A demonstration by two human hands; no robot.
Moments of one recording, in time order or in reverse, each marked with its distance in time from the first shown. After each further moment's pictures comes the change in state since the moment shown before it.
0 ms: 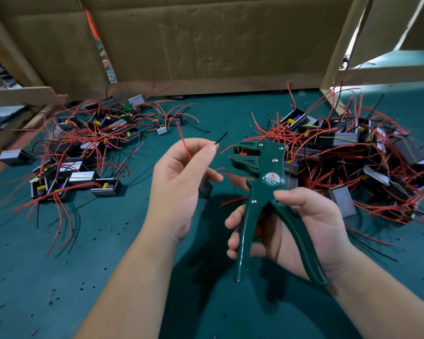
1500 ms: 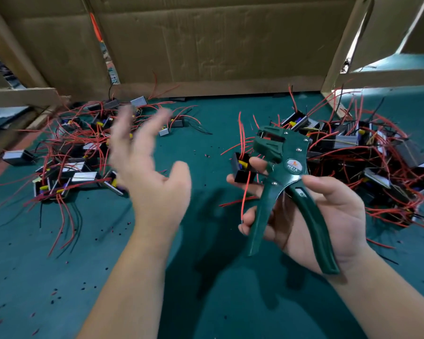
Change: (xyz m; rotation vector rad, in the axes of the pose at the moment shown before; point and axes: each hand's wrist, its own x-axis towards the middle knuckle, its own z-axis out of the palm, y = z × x) left_hand 0.005 0.003 -0.018 0.717 0.374 0.476; right_hand -0.006 -0.014 -0.002 0.052 -0.022 -0.148
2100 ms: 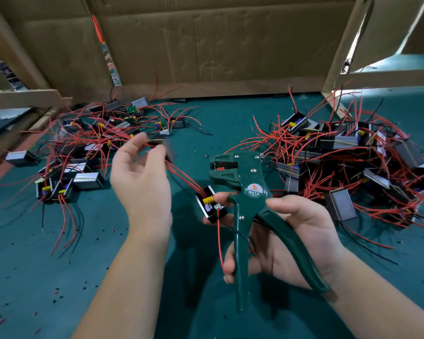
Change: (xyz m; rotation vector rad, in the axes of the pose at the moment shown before) left_hand 0.011 -0.015 0.008 -0.537 0.261 -0.539; right_hand 0.004 0.017 0.002 -0.025 -0.152 0.337
